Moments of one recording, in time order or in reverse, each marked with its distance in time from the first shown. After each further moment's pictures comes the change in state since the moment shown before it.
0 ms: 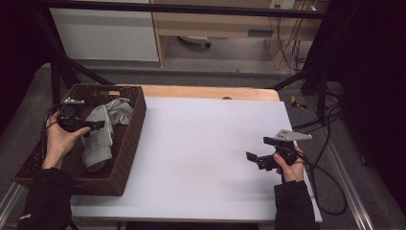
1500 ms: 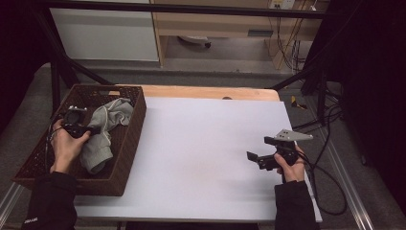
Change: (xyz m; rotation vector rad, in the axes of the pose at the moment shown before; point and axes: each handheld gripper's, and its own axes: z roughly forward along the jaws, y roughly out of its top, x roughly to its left) left arm 0.000 -0.020 0.013 0.068 -0.017 -0.063; right arm -0.001 0.000 -0.002 -0.007 -0.004 0.002
